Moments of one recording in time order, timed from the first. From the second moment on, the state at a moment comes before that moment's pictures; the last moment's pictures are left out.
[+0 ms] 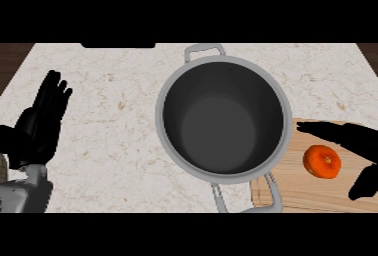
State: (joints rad) left arm -0.16 0.32 0.00 -1.66 0.19 0.24 0.20; right arm -0.24 -0.77 0.23 -1.31 0.57 0.53 -0.51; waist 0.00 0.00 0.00
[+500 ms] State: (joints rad) left arm -0.17 0.29 0.05 -1.63 0.17 0.19 0.19; right arm -0.23 -0.69 0.19 -1.24 0.72 0.50 -0.54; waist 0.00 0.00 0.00
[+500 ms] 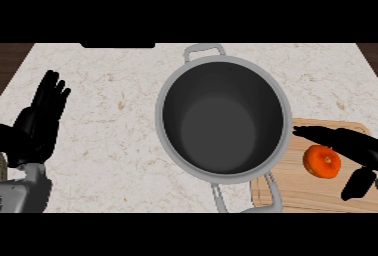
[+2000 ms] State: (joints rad) left arm -0.18 0.26 0.08 -1.62 0.12 0.18 0.22; right arm -0.18 -0.08 0.47 -1.55 1.03 0.34 -0.02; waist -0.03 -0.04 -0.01
